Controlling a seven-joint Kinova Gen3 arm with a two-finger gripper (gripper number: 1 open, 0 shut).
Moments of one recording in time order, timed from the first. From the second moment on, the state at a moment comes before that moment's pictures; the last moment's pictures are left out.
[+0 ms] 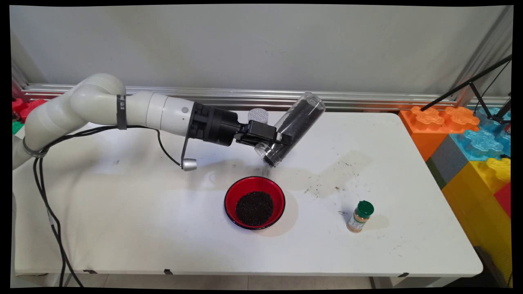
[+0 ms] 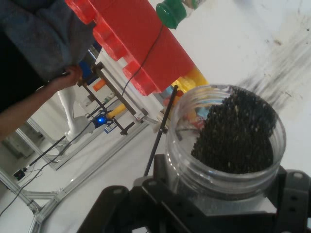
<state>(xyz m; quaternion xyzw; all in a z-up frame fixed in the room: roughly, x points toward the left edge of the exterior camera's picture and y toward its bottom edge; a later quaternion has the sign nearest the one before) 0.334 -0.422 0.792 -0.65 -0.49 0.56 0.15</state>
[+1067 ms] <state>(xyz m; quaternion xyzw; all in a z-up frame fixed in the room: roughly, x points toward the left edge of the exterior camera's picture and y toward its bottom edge) 0.336 -0.422 0.803 -0.66 -0.47 0.56 0.15</state>
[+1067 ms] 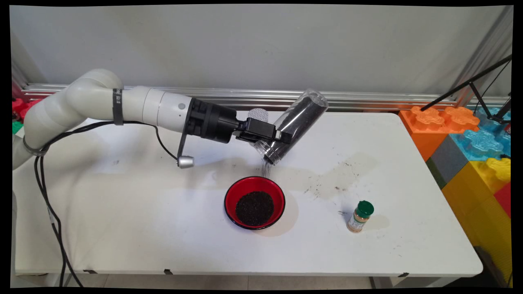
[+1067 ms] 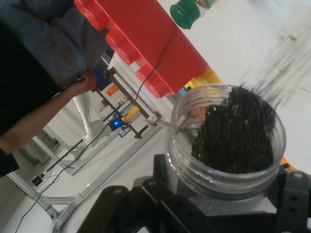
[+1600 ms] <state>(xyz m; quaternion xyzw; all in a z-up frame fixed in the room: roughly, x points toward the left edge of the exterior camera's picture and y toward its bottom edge) 0.339 -0.425 0.806 -0.66 -0.46 0.57 0.15</state>
